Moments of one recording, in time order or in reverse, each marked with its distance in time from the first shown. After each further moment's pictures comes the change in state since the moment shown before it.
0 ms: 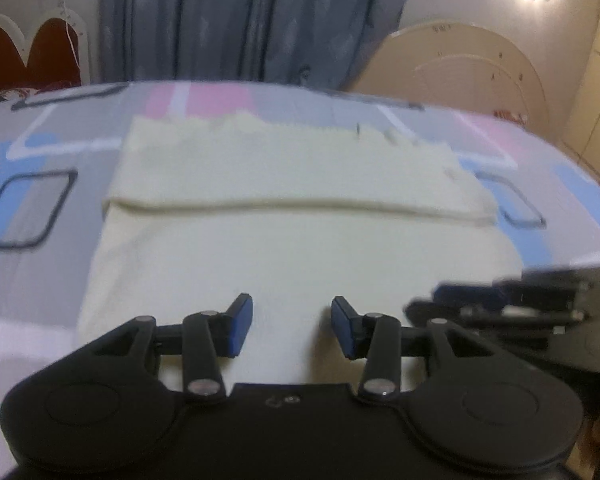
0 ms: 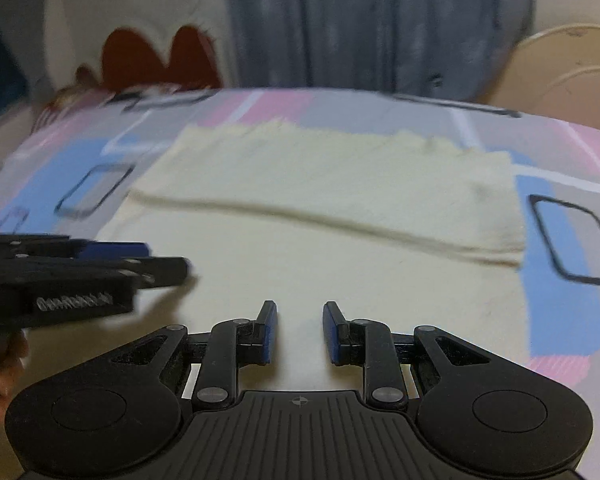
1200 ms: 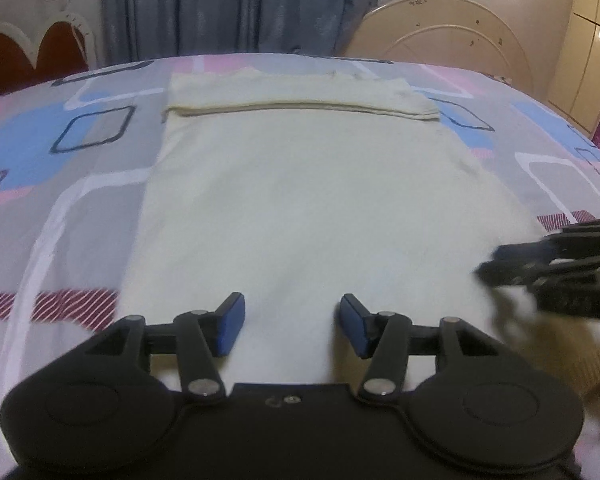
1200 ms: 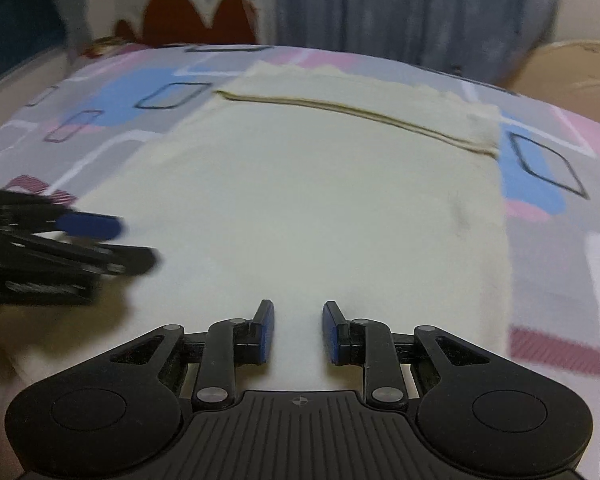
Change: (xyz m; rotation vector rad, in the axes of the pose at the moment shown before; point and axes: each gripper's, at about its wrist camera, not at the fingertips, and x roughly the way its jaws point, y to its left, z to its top) left arm -0.119 0.004 -0.116 0.067 0.037 0.016; right arm -0.104 0.038 -0.114 -0.053 0.051 -0.033
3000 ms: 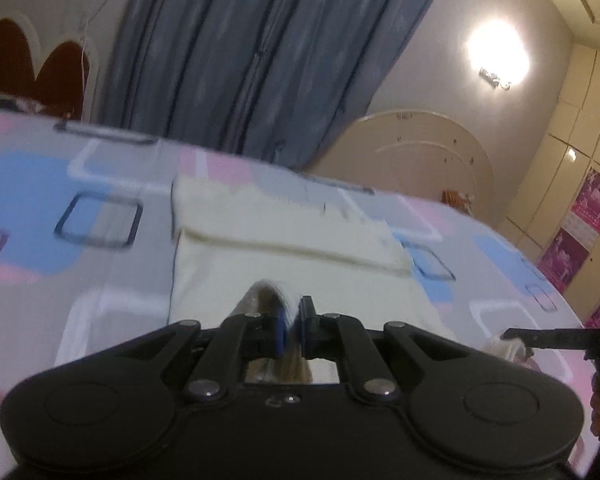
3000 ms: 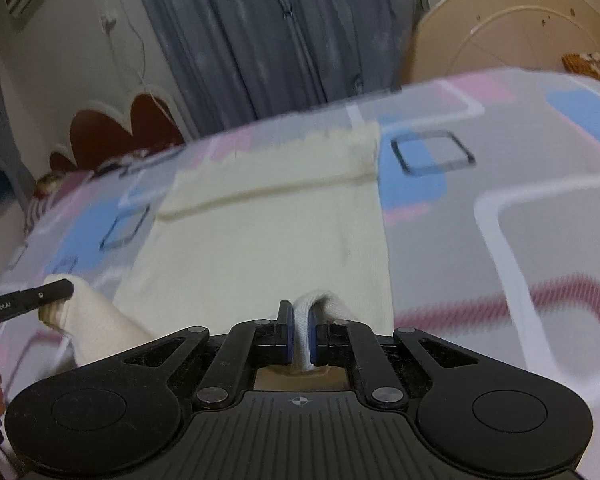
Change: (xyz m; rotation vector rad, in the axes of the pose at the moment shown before) left arm -0.029 0.064 0.081 -0.179 -0.275 -0.189; right arm -0.086 -0.072 0.040 0.390 -0.178 0.012
